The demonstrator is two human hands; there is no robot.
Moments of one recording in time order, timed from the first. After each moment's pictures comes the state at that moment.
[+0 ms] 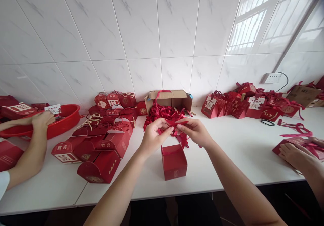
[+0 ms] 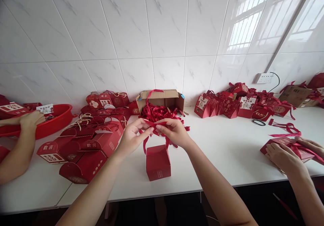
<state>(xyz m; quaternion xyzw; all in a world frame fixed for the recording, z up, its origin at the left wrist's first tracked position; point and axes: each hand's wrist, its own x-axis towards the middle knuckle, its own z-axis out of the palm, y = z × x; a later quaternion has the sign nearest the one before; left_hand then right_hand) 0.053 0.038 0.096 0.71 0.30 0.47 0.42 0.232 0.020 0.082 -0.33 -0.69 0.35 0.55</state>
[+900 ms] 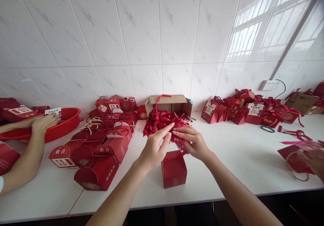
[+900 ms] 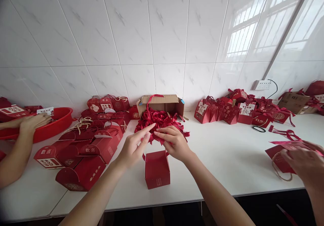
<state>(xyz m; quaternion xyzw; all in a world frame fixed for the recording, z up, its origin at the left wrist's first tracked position) 0.049 0.029 0.089 0.82 0.31 0.42 0.22 0.240 0.028 0.049 -0.29 -0.80 -0.02 0.52</state>
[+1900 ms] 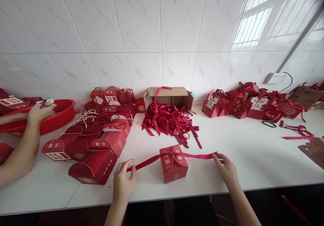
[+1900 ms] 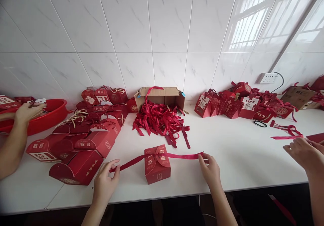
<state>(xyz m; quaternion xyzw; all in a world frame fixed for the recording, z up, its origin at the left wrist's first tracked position) -0.056 0.009 -0.072 0.69 0.58 0.43 -0.03 0.323 -0.041 -0.093 -0.76 -0.38 0.19 0.49</state>
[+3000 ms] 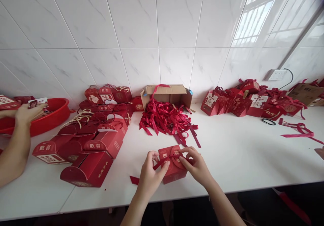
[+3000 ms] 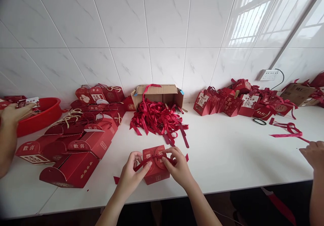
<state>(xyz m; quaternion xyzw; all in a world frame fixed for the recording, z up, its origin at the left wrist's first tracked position) 0.040 0.001 -0.030 0.67 0.56 0.39 0.30 0.232 -0.017 -0.048 -0.52 -0.60 0.34 0.51</state>
